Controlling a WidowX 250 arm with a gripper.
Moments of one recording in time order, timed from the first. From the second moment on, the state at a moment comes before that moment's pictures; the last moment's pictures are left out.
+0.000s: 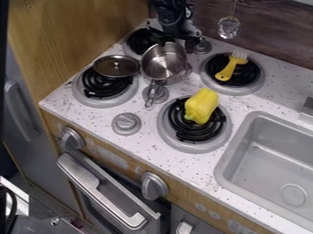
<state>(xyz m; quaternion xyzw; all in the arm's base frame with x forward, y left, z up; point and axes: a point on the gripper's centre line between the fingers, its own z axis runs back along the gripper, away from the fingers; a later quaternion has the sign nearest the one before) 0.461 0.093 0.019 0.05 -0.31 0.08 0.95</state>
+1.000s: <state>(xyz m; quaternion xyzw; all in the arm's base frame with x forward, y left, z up) 0.412 0.075 0.035 0.02 -0.18 0.07 0.98</state>
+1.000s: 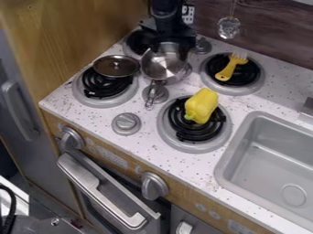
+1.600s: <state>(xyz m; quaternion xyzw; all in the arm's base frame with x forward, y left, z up) 0.393 0.013 0.036 0.02 -0.09 0.01 1.00</state>
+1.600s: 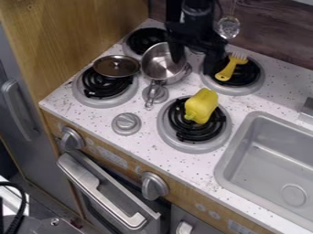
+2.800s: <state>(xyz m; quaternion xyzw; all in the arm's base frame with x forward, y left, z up) 0.362 -0.017 -0.048 0.01 0.00 0.00 1.00</state>
